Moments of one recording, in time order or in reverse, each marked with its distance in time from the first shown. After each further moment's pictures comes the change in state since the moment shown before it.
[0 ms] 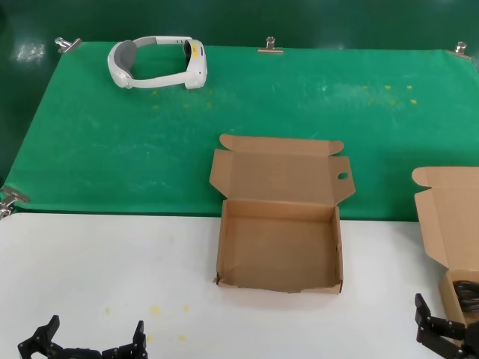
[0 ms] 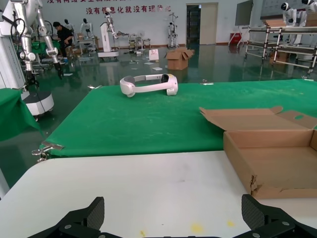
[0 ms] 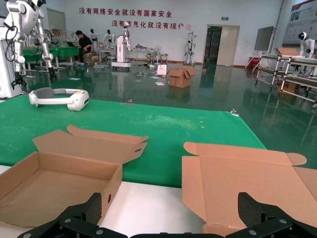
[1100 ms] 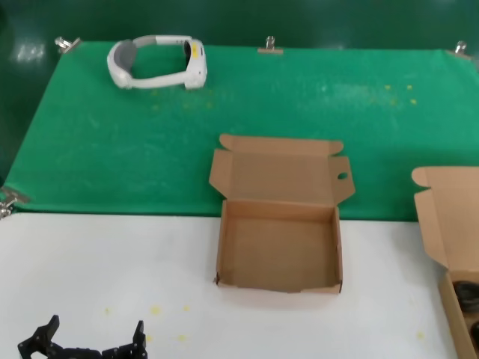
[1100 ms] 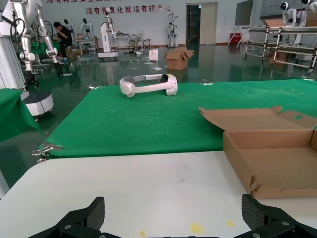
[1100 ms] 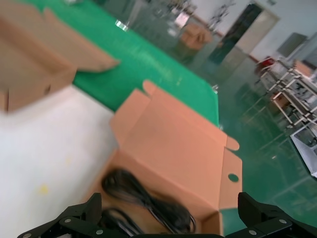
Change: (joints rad) left arm 0.000 0.000 0.000 0.000 0.000 0.000 0.000; right arm 0.078 0.615 -0.394 -0.002 0.573 0.383 -0.411
